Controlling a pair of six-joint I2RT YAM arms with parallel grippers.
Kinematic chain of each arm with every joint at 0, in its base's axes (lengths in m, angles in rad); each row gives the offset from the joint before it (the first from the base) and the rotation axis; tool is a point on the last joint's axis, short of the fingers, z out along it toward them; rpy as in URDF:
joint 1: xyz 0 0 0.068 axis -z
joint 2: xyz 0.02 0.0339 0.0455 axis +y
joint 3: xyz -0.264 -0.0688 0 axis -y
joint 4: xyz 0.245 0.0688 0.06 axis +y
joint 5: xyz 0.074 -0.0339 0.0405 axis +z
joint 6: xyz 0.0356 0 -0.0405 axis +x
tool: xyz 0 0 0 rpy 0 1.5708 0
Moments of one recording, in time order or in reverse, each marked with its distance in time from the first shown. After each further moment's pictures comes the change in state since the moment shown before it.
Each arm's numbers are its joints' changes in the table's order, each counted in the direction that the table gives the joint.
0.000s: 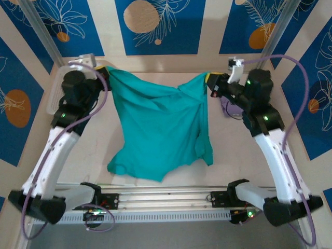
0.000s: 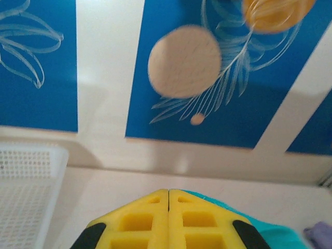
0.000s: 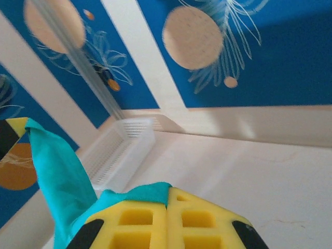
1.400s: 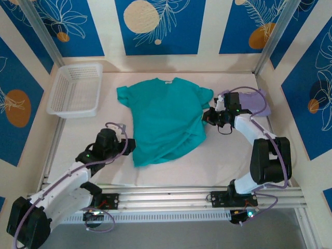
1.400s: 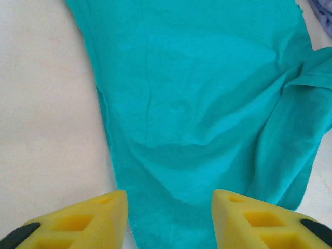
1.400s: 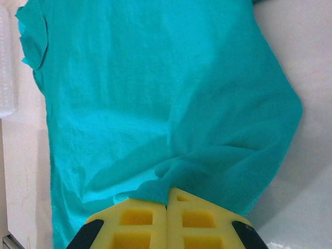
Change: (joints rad) left arm 0.243 -0.346 -0.913 -0.029 -0.187 -0.177; right arm 0.170 0.363 -0.443 0.011 0.159 0.078
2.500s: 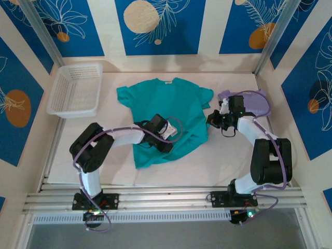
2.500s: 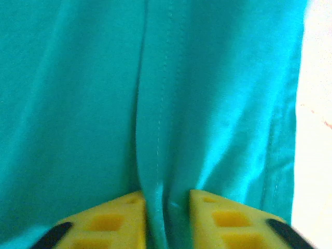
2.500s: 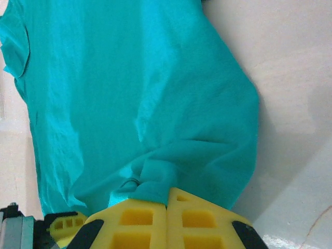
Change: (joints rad) left arm 0.261 0.988 0.609 0.061 -0.286 0.368; right arm 0.066 -0.013 -0.050 -0.005 -0.003 -0.015
